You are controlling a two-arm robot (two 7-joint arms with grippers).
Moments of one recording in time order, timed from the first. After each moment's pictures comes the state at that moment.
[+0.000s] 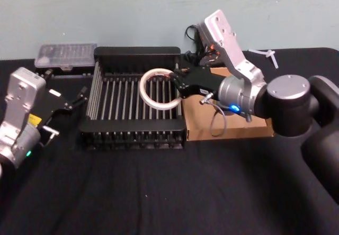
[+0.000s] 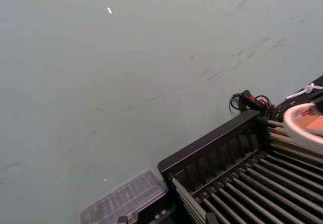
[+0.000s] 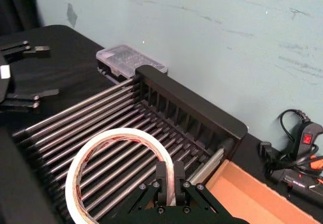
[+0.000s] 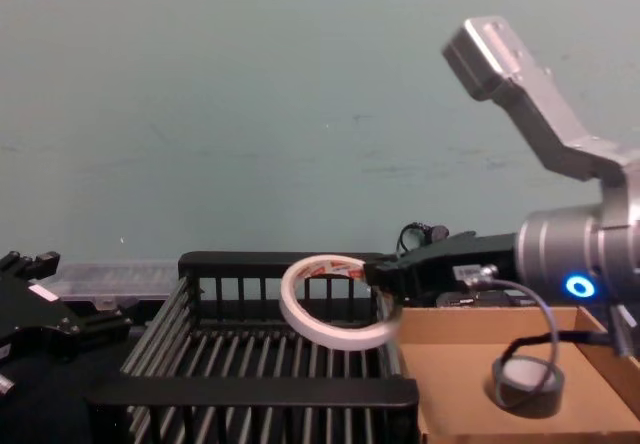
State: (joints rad) left arm -0.20 0.60 0.45 -1.41 -0.25 -0.12 0.03; right arm 0.49 0.26 -0.50 -1.35 0.22 0.40 0.37
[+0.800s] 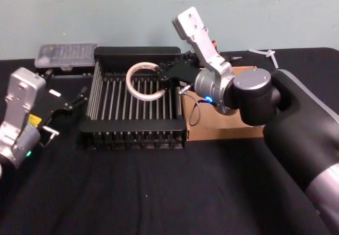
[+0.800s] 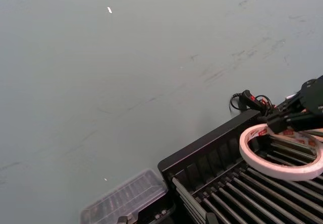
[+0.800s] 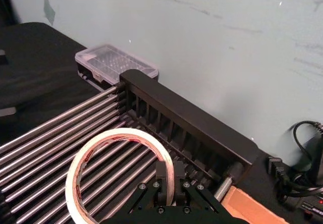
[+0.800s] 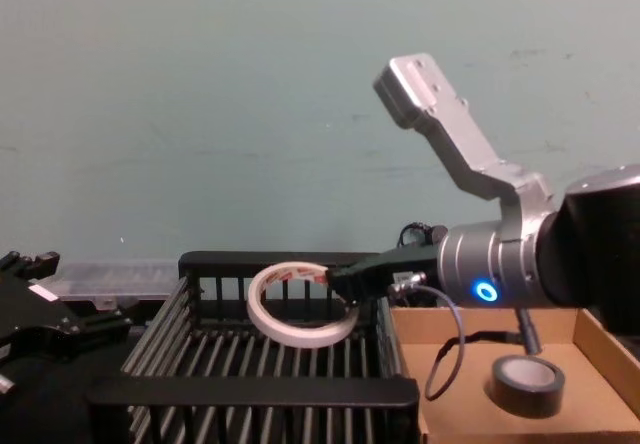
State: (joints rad) left arm -0.20 0.60 0.45 -1.41 -0.25 -0.12 0.03; right arm 0.62 0.10 -0.51 -1.05 0.13 0.30 0.34
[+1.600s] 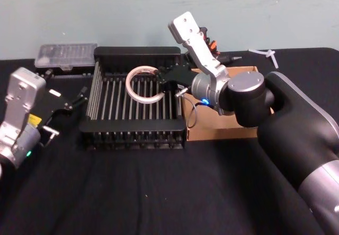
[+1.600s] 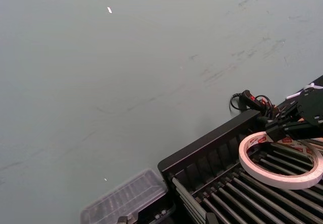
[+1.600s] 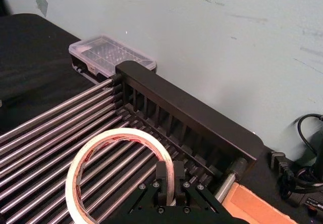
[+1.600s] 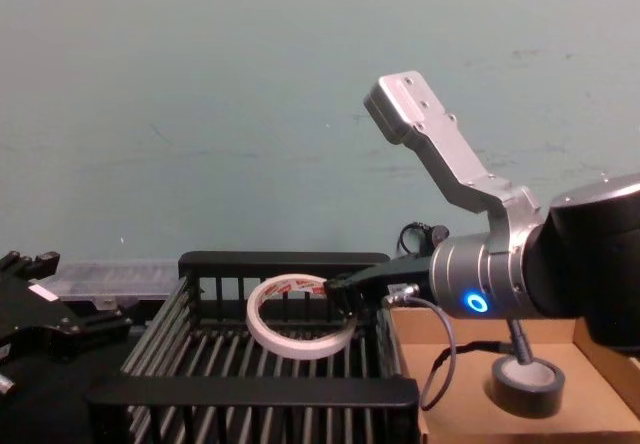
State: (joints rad) left arm -0.20 0.60 0.45 -1.41 -0.25 -0.12 0.03; right arm 0.64 0.07 -0.49 -0.99 0.10 0.29 0.33
